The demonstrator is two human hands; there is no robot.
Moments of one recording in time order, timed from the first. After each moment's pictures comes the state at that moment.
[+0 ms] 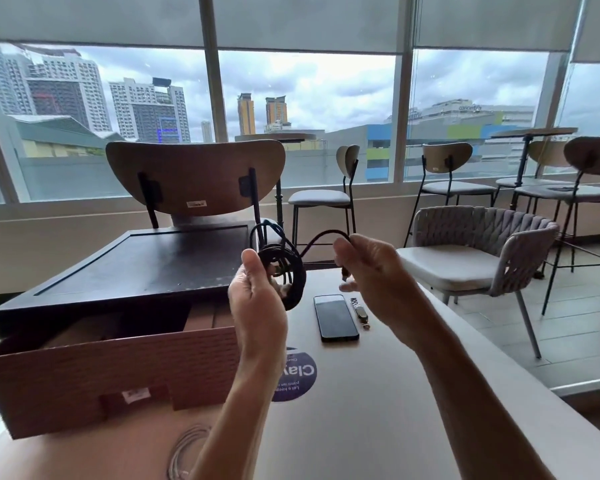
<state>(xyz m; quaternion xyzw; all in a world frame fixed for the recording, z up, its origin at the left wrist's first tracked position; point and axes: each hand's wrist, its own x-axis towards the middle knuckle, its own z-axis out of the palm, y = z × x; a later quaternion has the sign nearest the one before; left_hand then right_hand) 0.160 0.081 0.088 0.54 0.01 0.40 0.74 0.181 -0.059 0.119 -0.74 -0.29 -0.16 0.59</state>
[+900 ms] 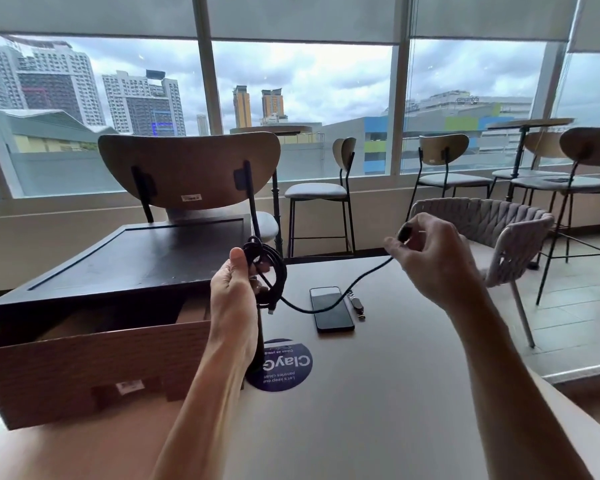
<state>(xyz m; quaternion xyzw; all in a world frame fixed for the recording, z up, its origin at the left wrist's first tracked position) 0.160 0.107 0.087 0.56 0.03 0.30 0.77 0.188 -0.119 0.129 -0.84 -0.10 -0.34 0.40</state>
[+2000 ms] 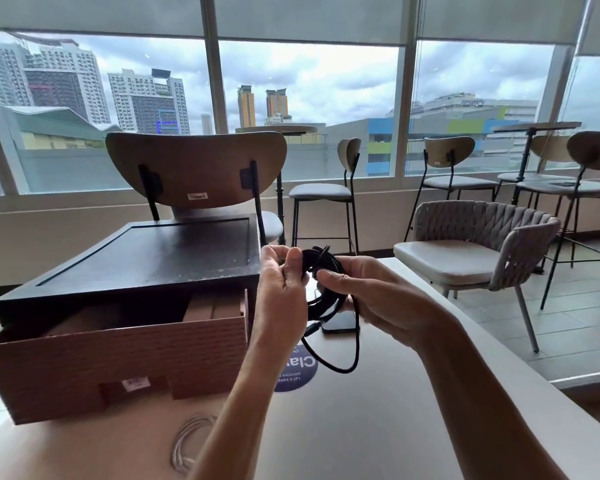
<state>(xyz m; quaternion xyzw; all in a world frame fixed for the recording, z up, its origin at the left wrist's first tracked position) 0.153 0.075 0.089 0.66 -0.07 0.29 0.68 0.182 -0.066 0.106 -0.69 -0.36 0.11 0.62</state>
